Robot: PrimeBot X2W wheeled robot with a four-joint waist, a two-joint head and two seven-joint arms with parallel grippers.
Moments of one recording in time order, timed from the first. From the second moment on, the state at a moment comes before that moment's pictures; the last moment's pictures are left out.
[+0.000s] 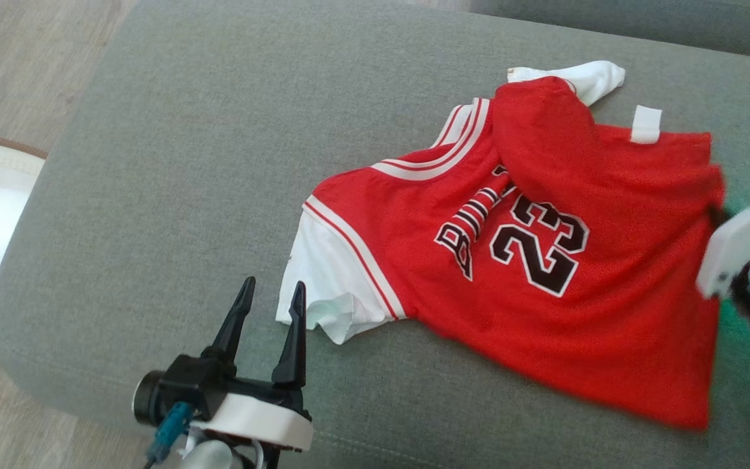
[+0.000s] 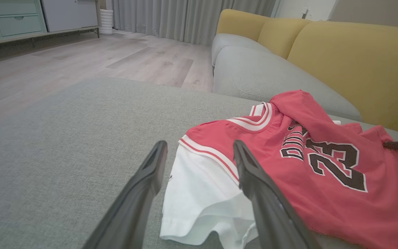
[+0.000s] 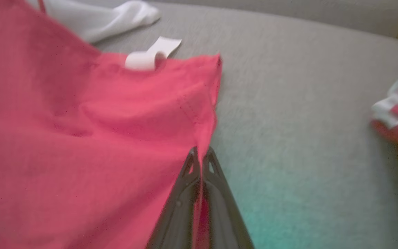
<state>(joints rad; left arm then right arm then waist) -0.12 0.24 -0.59 0.11 -0.52 0.20 -0.22 -0.47 -0.32 -0.01 0.65 0.24 0.12 0.39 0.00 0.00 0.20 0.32</state>
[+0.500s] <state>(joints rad) -0.12 0.23 -0.60 0.12 -0.52 0.20 -0.22 -0.72 -0.31 -0.13 0.87 0.02 0.12 0.17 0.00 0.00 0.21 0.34</state>
